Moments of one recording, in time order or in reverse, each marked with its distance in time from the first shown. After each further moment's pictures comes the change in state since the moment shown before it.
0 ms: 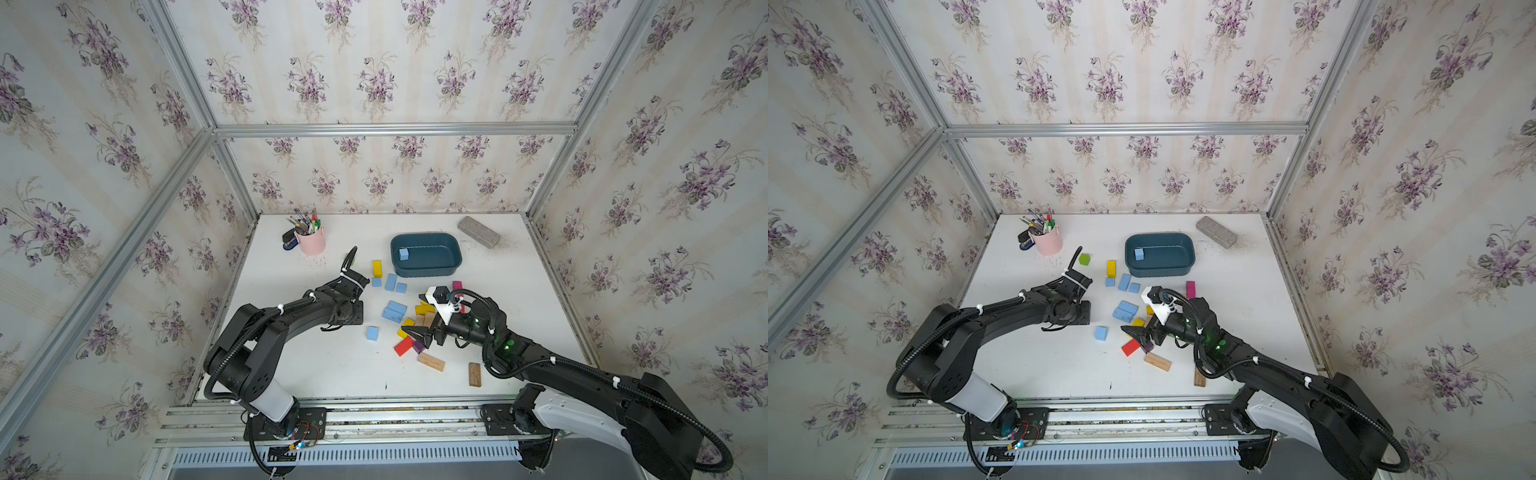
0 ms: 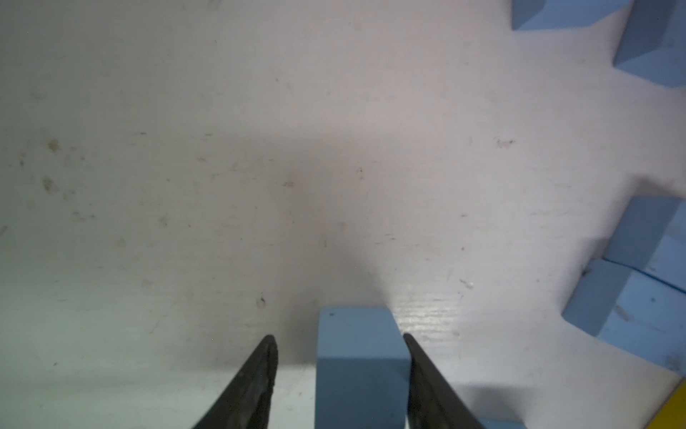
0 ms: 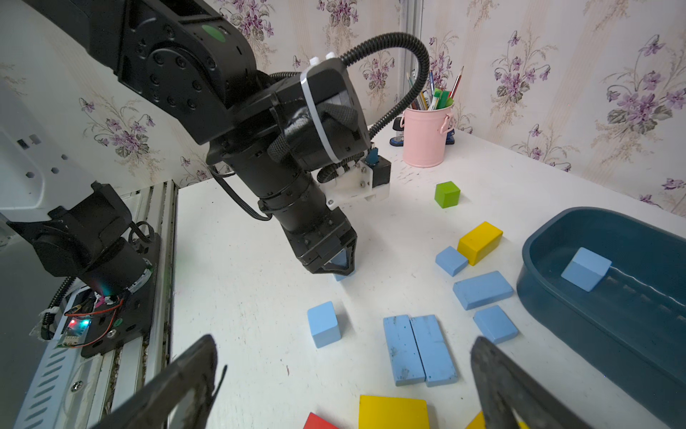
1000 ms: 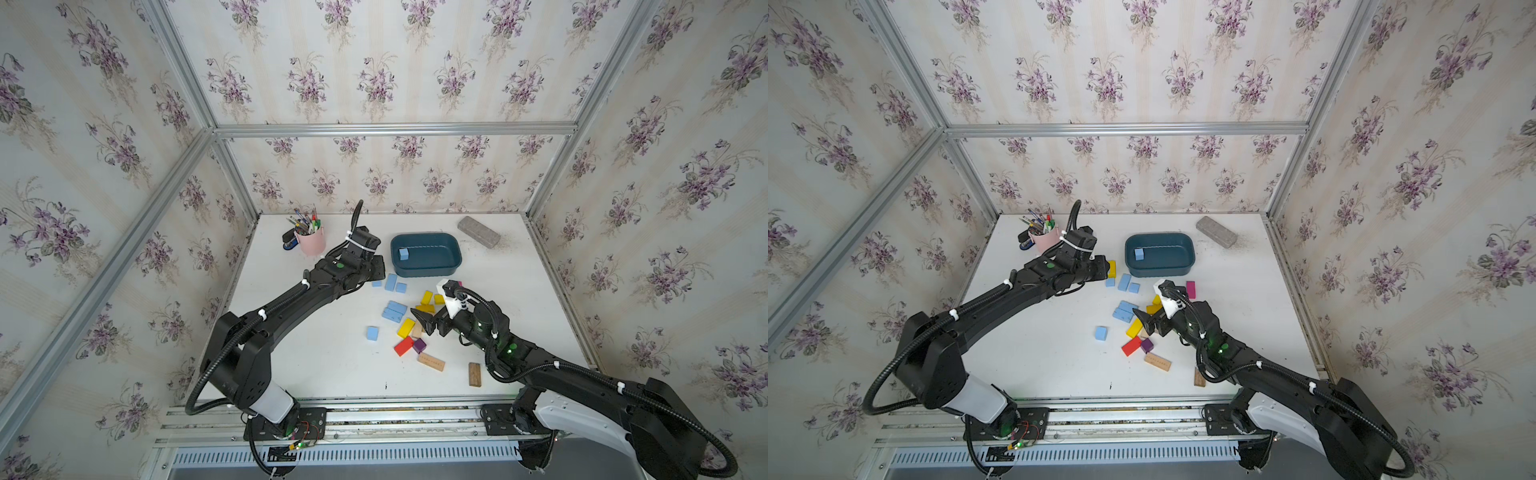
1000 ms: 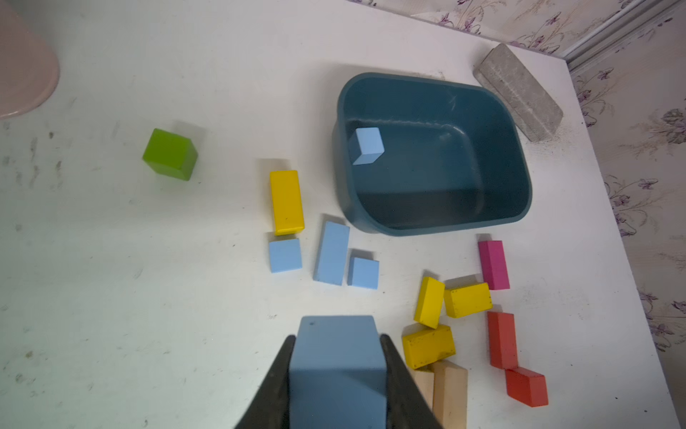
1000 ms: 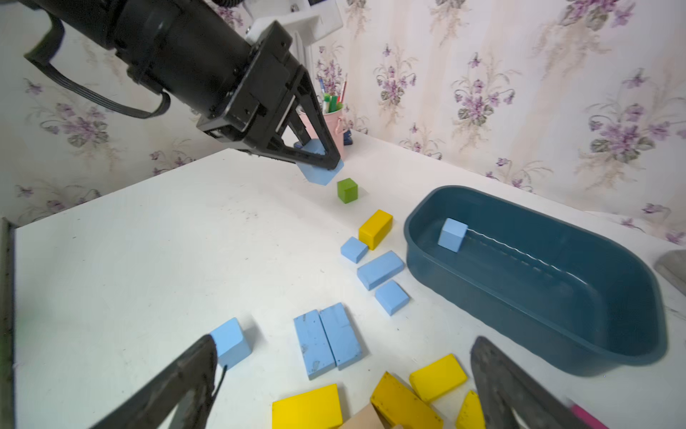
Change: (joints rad) left arm -0.066 0.017 0.451 0.007 0.046 -0.055; right arm 0.006 -0.050 -0.040 0.004 0.382 0.008
